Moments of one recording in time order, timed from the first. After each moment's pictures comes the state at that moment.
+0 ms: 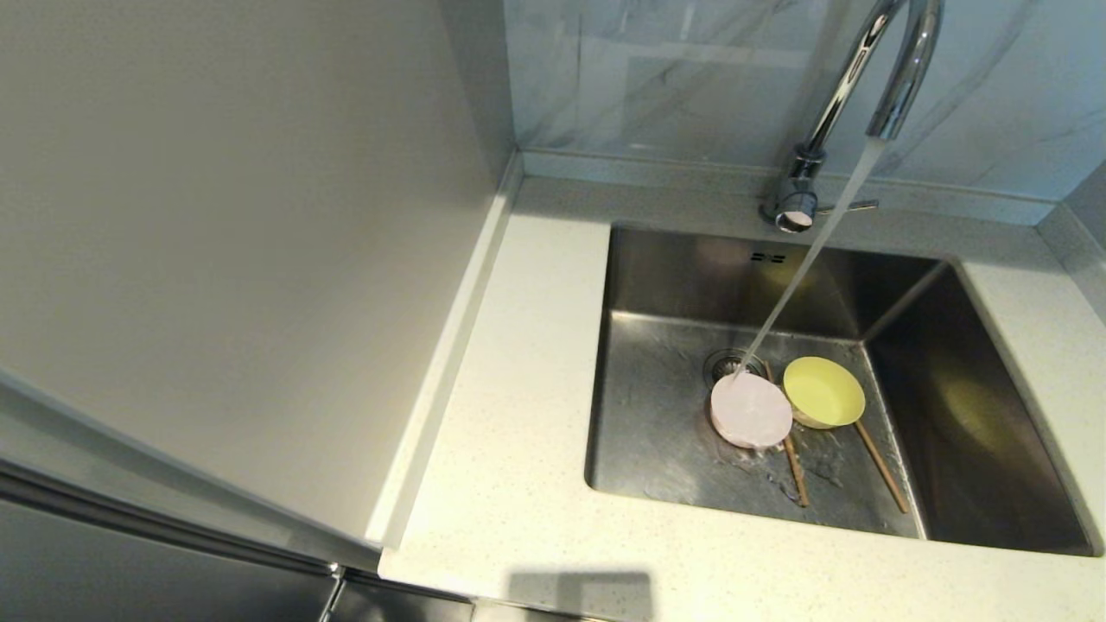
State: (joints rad) left arm 0.00 0.00 0.00 0.00 0.02 -0.03; right arm 0.01 0.00 0.00 0.00 0.02 -0.03
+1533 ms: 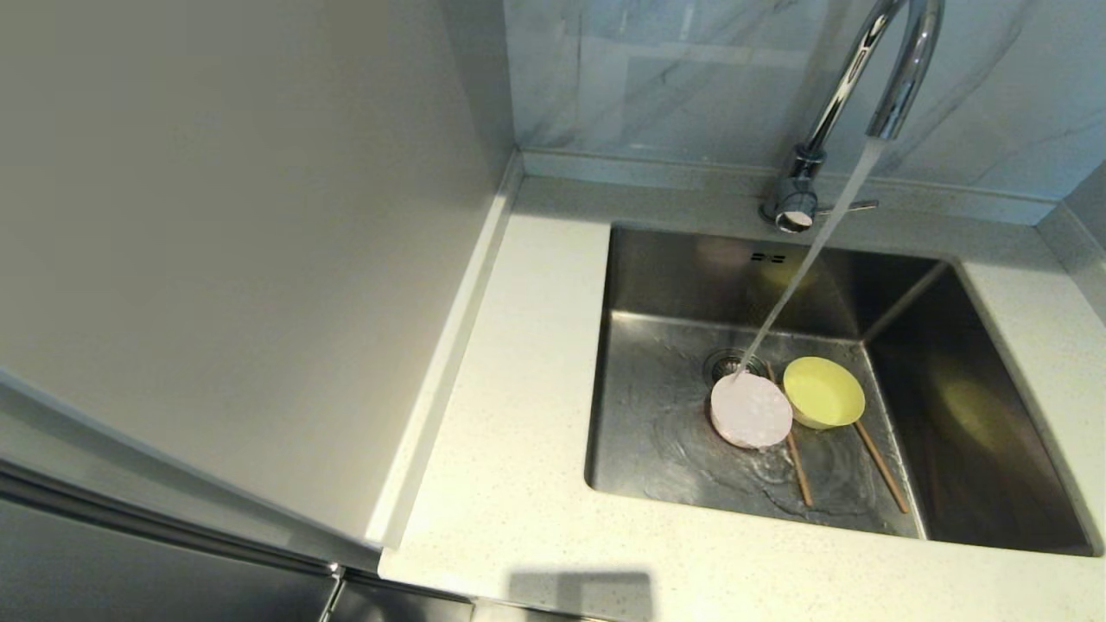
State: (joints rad) left arm 0.00 0.00 0.00 0.00 0.02 -0.03; right arm 0.01 0.00 0.00 0.00 0.02 -0.03
